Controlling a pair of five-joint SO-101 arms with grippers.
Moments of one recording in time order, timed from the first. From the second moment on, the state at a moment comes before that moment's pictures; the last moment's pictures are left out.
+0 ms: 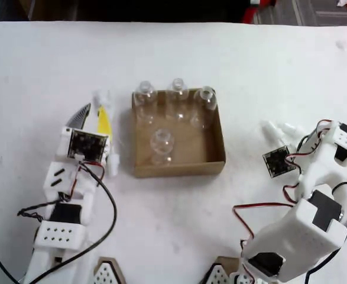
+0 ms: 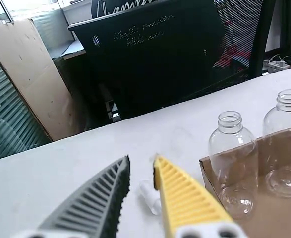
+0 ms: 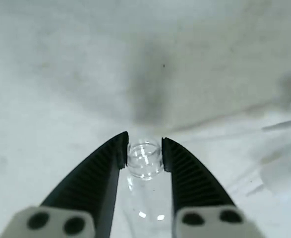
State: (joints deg) left arm -2.0 -65.2 87.8 -4.4 -13.7; right arm 32.4 13.7 13.0 65.2 141.7
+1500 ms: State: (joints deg) left arm -1.4 -65.2 87.8 -4.4 -13.7; right arm -13.6 -53.8 19.2 60.6 7.7
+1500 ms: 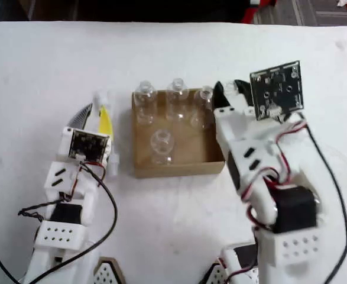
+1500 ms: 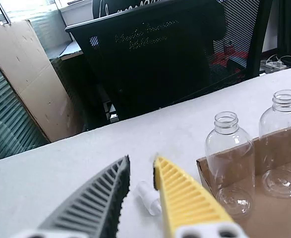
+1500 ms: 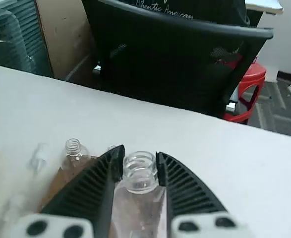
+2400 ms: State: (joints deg) left arm -1.4 -65.2 87.8 -4.4 -13.7; right arm -19.5 -63.7 84.6 -3.2 2.6
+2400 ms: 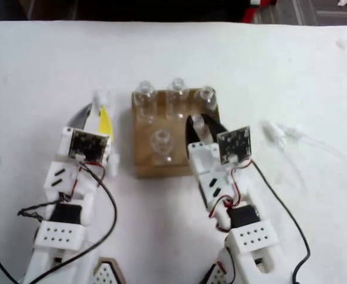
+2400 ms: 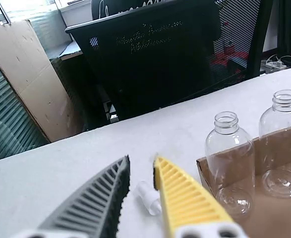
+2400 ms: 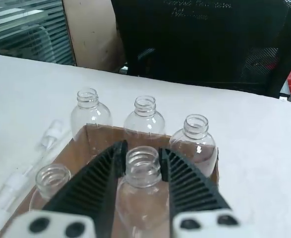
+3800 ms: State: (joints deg) left arm -1.4 -65.2 87.8 -4.4 -13.7; right arm -20.9 -69.7 88.4 1.8 6.6
